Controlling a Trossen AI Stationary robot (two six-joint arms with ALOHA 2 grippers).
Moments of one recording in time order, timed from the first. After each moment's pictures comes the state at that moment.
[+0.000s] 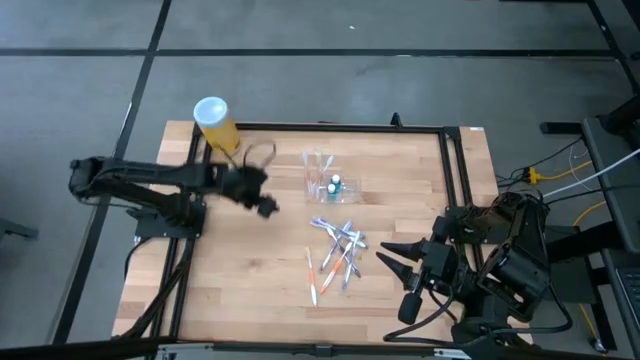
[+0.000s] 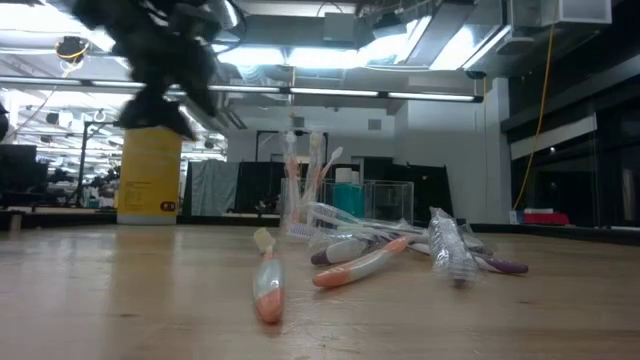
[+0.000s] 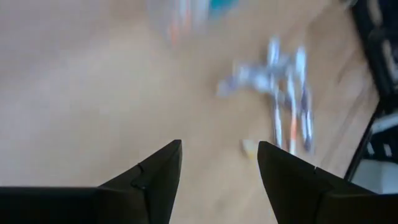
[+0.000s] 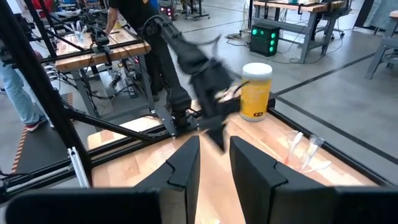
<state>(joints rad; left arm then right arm) 0.09 1.07 0.71 -0.50 0.06 -0.97 0.91 1.85 2.34 -1.37 1.24 0.96</state>
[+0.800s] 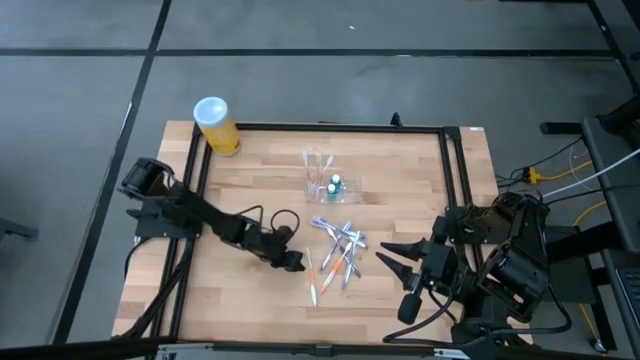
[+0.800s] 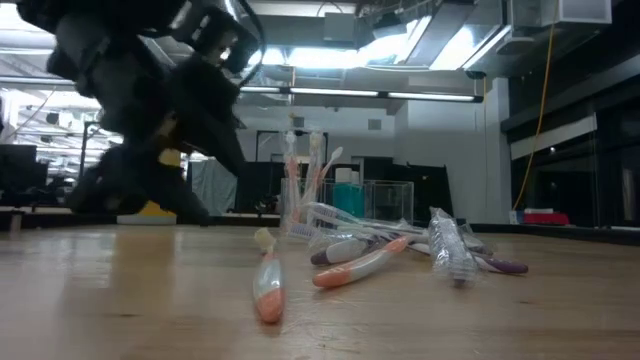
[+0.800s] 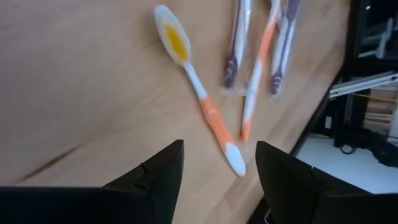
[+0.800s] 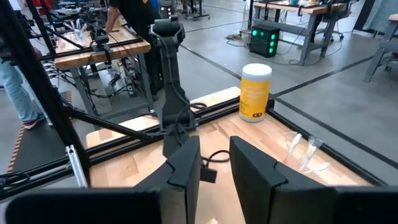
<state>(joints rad) -0.35 1.65 0.67 0.28 -0.01 -1.54 0.91 1.86 2.34 -1.37 1.24 0.94</state>
